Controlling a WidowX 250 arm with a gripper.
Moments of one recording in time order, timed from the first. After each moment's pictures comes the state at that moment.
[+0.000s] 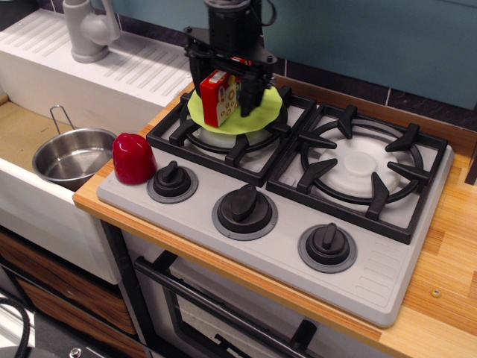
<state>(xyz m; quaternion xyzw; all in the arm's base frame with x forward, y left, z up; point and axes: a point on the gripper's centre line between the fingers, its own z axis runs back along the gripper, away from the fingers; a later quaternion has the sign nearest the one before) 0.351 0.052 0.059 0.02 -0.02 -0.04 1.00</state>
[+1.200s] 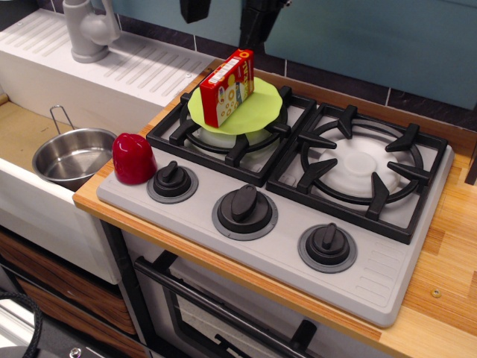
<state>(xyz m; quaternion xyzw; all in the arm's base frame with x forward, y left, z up) 0.308 0.031 0.164 0.06 0.05 -0.05 1.00</state>
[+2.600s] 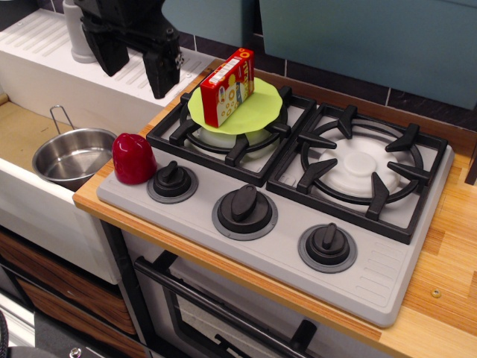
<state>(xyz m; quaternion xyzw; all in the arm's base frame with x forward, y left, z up) 0.279 0.102 0.118 0.05 -0.13 -0.03 0.99</state>
